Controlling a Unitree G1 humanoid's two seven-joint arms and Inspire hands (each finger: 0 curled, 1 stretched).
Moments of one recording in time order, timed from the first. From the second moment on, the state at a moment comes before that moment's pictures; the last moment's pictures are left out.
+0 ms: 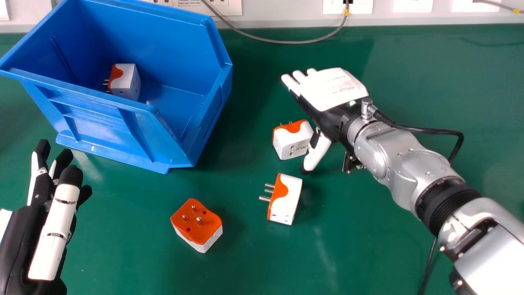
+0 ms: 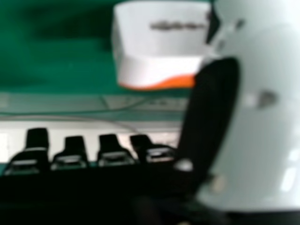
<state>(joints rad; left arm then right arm) 0.63 0.14 0.35 -0.50 -0.25 -0.04 -0.26 -0.90 -0.23 0.67 1.07 -0.88 -0.08 -0.09</state>
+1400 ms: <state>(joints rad) 0.73 0.12 0.33 -0.62 -0.25 -0.03 -0.22 -0.98 -0.18 0.75 1.23 -0.90 -0.20 -0.09</state>
